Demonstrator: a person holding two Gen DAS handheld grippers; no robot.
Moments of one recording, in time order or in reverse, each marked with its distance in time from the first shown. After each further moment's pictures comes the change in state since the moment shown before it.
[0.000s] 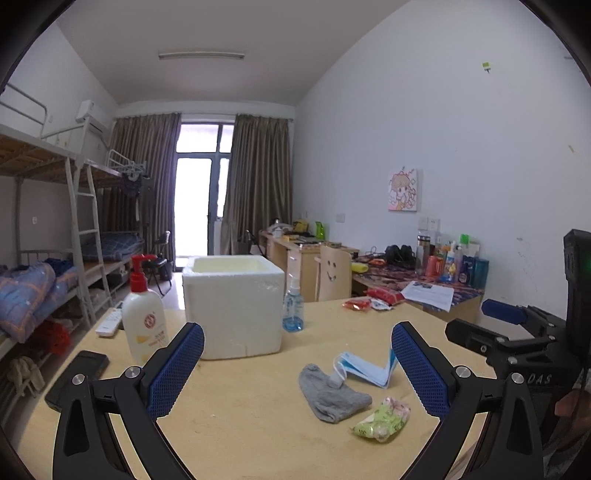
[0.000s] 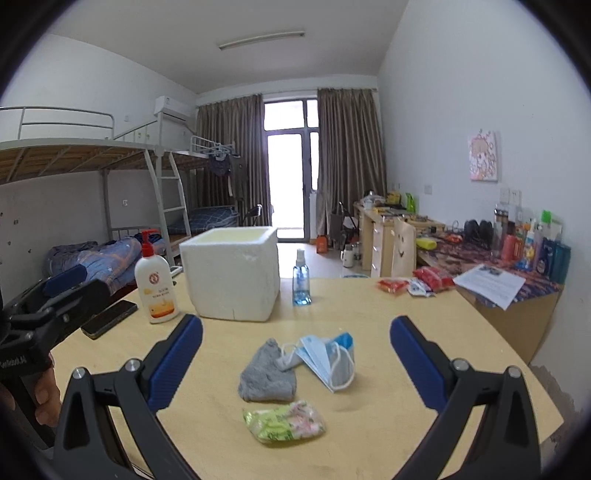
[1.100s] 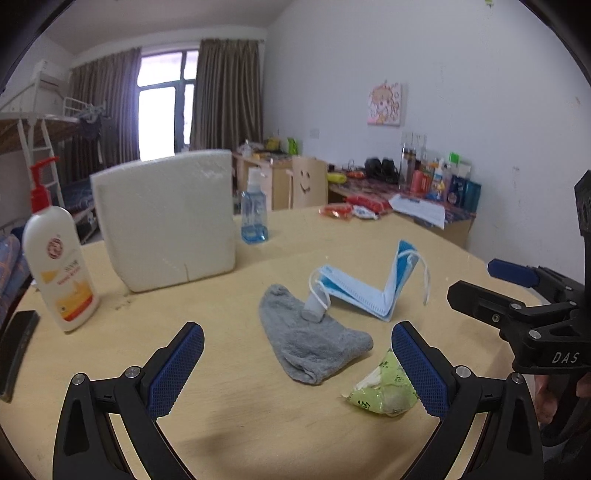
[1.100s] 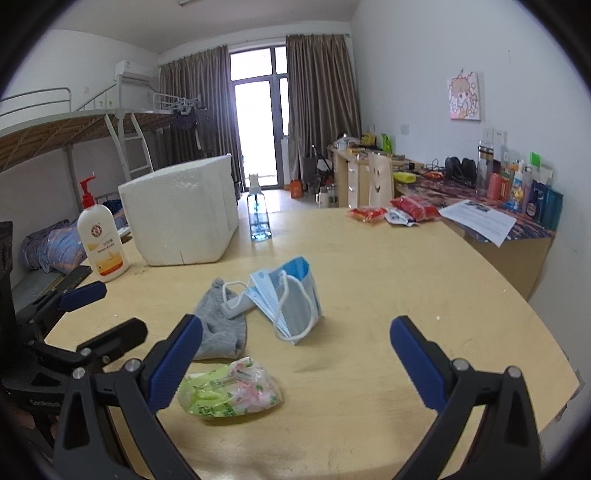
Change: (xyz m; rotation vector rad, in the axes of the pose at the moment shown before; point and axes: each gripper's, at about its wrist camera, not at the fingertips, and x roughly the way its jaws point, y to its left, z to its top) left arm 0.111 -0.023 -0.057 0.041 0.344 -0.106; right arm 0.059 -0.033 -0.035 0.068 0.230 -0.090
